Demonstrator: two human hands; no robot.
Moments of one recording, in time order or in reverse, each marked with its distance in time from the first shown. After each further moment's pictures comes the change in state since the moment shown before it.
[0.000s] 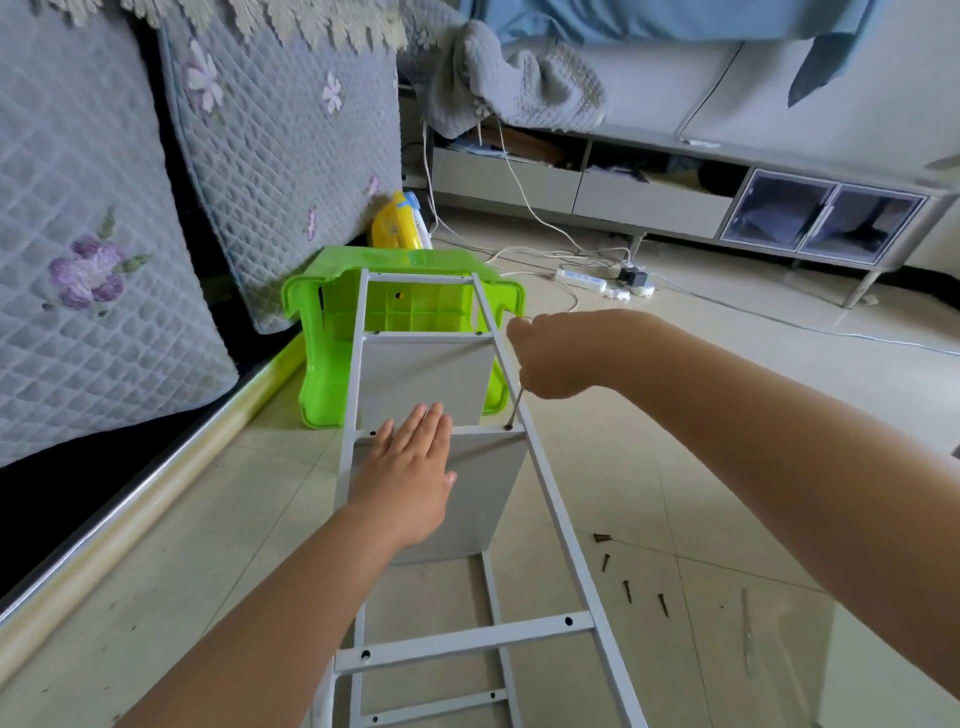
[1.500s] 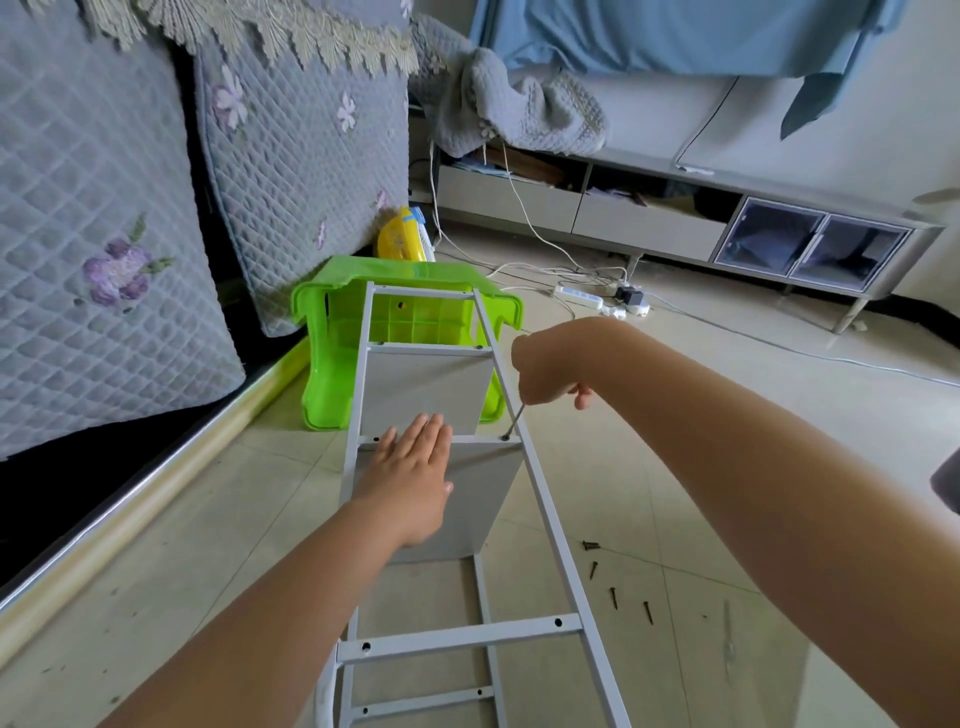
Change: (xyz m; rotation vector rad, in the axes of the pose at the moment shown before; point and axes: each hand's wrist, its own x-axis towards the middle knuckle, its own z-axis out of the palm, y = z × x) left_hand -0.010 0.005 -0.002 -0.003 -0.056 -0.002; right_hand 0.001 -0.006 -0.011 0.219 -0.191 0.117
